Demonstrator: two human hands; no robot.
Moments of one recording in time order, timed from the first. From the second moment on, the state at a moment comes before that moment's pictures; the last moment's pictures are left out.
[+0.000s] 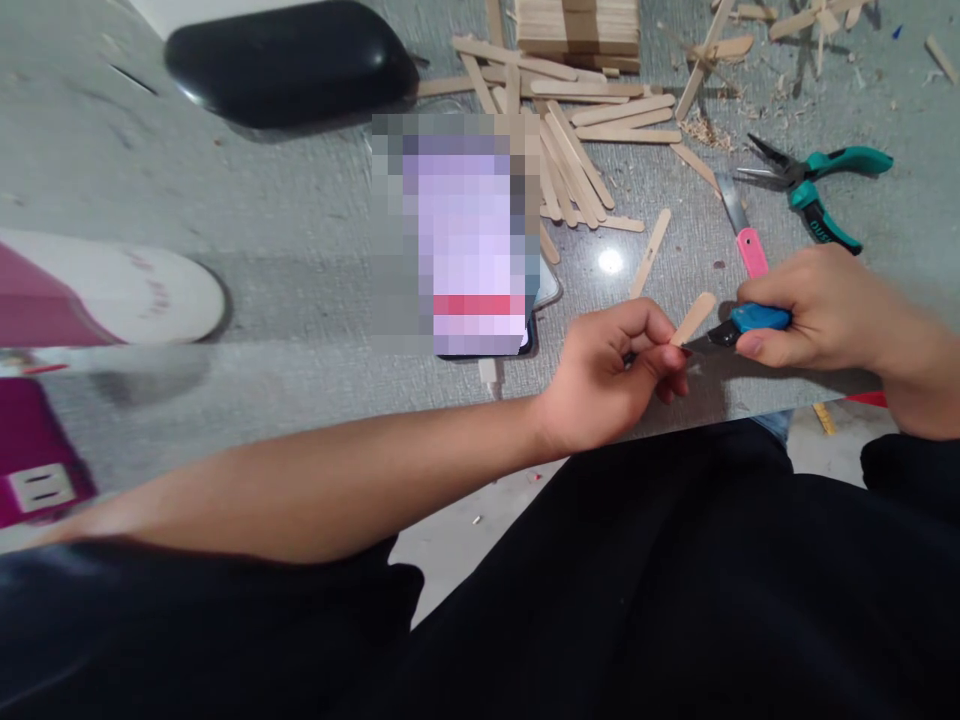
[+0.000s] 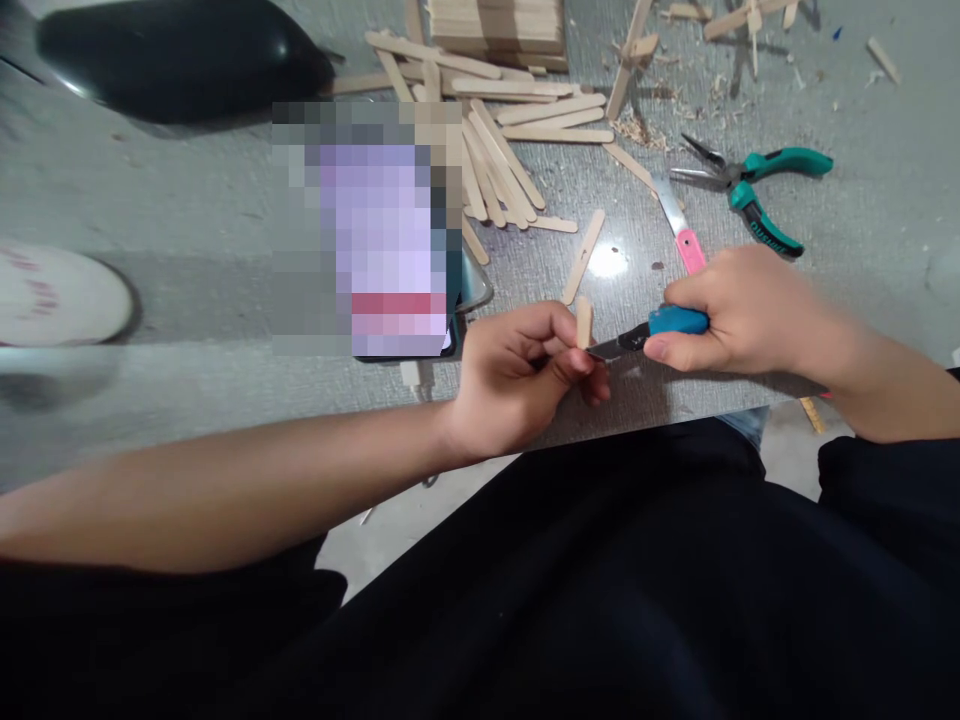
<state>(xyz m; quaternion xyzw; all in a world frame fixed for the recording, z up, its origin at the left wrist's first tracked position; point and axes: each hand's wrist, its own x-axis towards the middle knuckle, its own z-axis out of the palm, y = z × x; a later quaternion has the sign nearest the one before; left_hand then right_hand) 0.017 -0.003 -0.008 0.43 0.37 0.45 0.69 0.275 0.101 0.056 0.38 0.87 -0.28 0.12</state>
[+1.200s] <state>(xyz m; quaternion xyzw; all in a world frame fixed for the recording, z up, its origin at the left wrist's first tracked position) 0.014 0.006 -0.010 0.40 0.33 0.47 0.72 0.265 0.083 0.037 0.42 0.90 -0.10 -0.01</state>
